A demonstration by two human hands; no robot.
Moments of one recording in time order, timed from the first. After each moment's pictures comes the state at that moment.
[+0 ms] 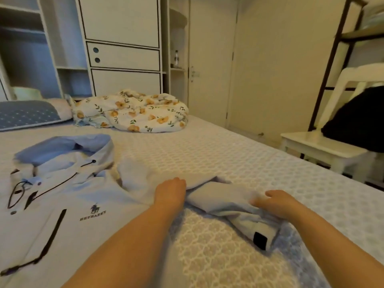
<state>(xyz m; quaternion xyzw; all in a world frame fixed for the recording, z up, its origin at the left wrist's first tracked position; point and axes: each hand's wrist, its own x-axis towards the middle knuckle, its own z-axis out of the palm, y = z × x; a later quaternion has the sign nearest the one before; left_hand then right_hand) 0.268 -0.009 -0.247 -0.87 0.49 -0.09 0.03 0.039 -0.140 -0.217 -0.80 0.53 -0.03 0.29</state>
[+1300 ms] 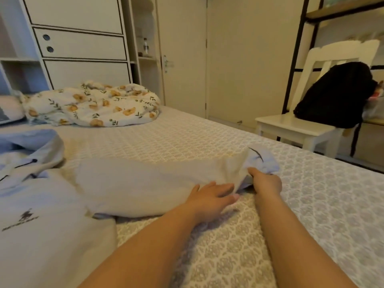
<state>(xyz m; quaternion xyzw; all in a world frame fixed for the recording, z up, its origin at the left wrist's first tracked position) 0.140 -0.120 -0.293 -0.72 0.64 0.21 -0.16 0.017 -0.219 -0.269 -0.46 0.63 -0.43 0.46</state>
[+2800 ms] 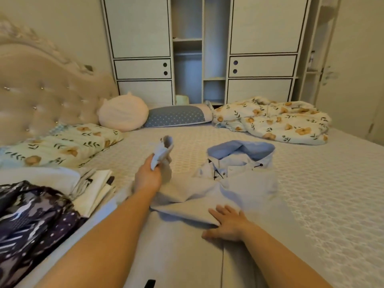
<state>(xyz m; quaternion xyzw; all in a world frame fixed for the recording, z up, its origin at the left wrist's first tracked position) 0.483 0.467 -0.165 -0.88 0.05 -0.15 -0.46 0.386 0.246 -0.259 -0.98 0.03 0.17 0.09</state>
